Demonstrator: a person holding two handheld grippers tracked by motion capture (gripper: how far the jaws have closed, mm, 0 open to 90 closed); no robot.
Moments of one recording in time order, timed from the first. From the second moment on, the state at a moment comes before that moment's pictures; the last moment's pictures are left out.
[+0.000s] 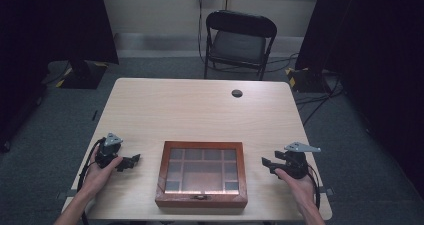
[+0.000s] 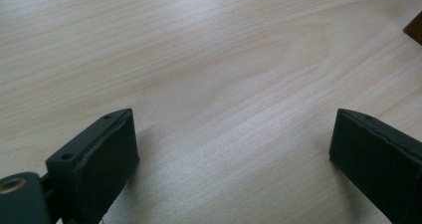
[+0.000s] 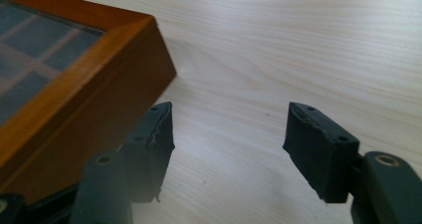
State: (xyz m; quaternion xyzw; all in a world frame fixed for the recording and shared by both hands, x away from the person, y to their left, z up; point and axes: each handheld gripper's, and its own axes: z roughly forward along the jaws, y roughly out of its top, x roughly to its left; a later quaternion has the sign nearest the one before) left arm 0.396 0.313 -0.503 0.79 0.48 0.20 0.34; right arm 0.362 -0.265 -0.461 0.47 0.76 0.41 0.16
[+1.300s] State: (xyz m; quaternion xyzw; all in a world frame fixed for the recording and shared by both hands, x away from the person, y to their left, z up) left arm 0.397 0.313 -0.504 0.78 0.48 0.20 0.34; right arm 0.338 -0.148 -0.413 0.26 0.84 0.47 0.02
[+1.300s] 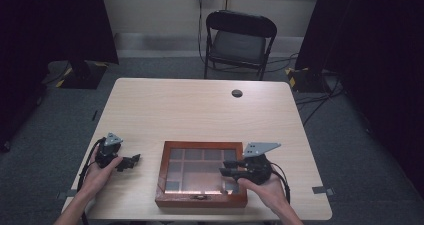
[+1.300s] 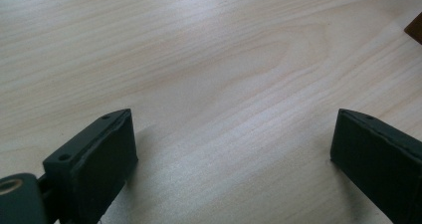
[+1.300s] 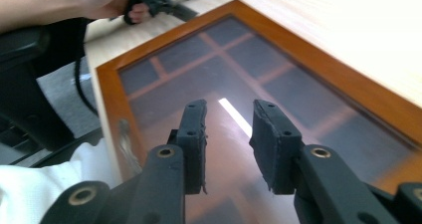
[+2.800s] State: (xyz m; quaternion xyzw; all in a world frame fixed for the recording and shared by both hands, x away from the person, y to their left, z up) left arm 0.392 0.305 -0.498 0.80 0.46 0.19 0.34; right arm 0.319 -0.096 -0.441 0.14 0.89 0.44 -0.05
